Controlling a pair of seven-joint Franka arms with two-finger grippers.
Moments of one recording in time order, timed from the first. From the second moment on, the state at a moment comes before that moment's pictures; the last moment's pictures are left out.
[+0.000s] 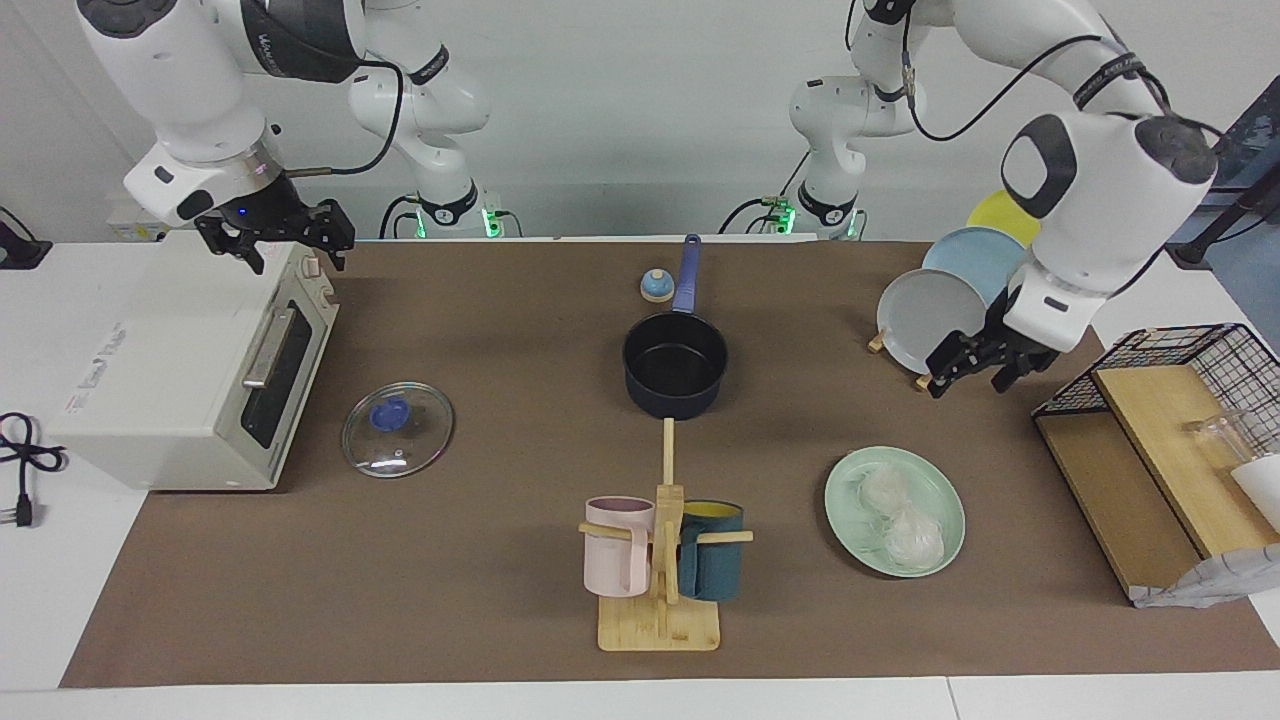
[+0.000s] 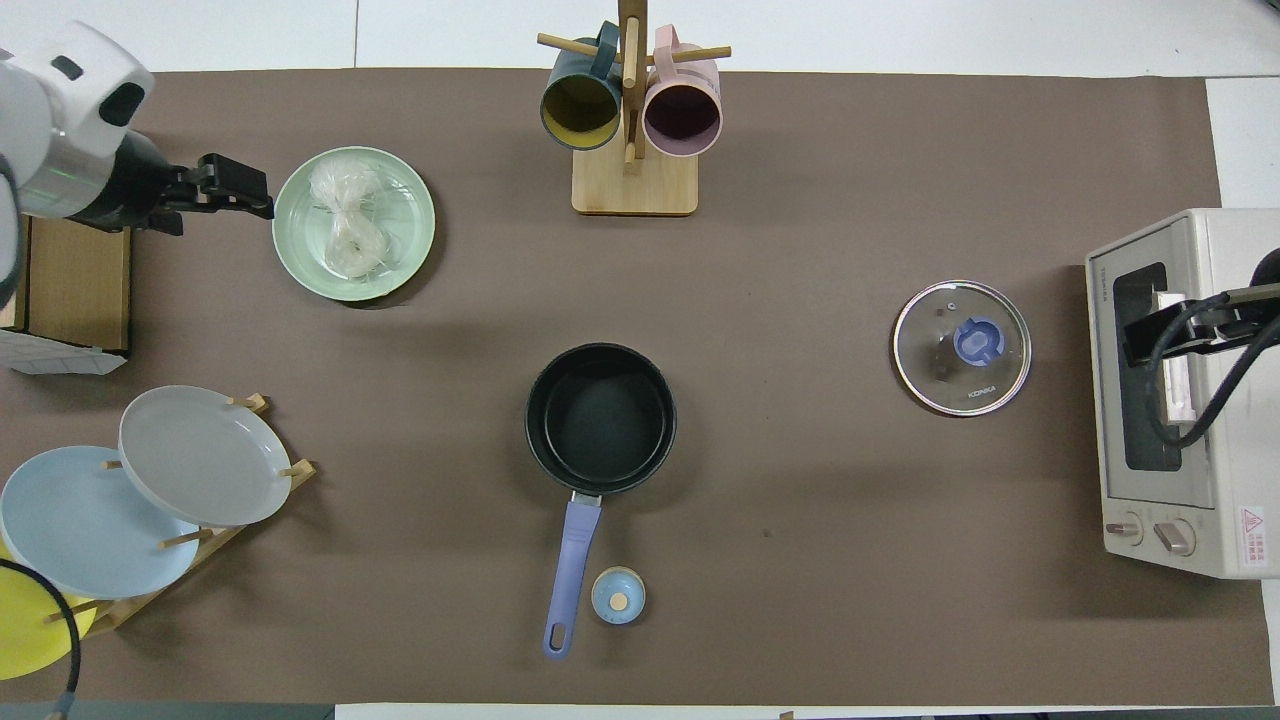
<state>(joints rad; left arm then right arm) -0.07 0.13 -0.02 -1.55 -0.10 1.74 -0.13 -0.01 -0.03 -0.01 -1.63 -0.09 1.48 -0.11</state>
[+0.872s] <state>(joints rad) -0.07 -0.02 -0.04 -1.61 -0.03 1.53 -0.13 -0.01 -0.03 -0.02 -1.63 -0.09 1.48 -0.11</state>
